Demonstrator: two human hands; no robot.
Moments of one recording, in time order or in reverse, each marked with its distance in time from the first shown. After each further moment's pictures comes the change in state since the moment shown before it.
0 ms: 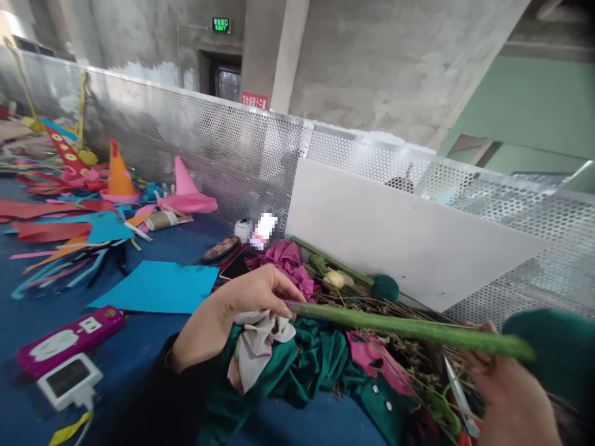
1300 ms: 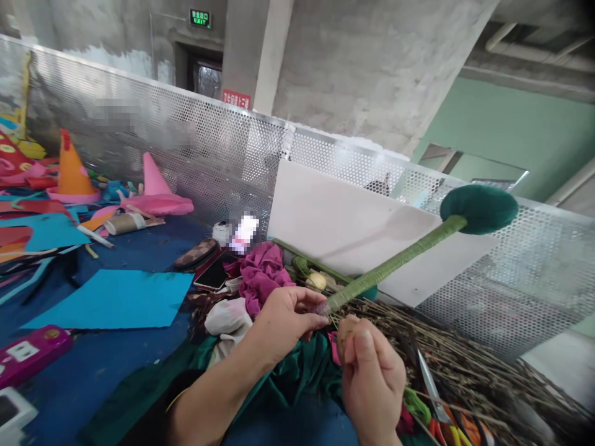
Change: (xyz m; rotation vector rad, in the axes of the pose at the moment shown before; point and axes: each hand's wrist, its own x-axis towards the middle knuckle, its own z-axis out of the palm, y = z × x) left_hand 0.025 0.020 0.090 -0.408 0.377 0.024; right_hand -0.136 -0.103 0.144 0.502 -0.341 -0.147
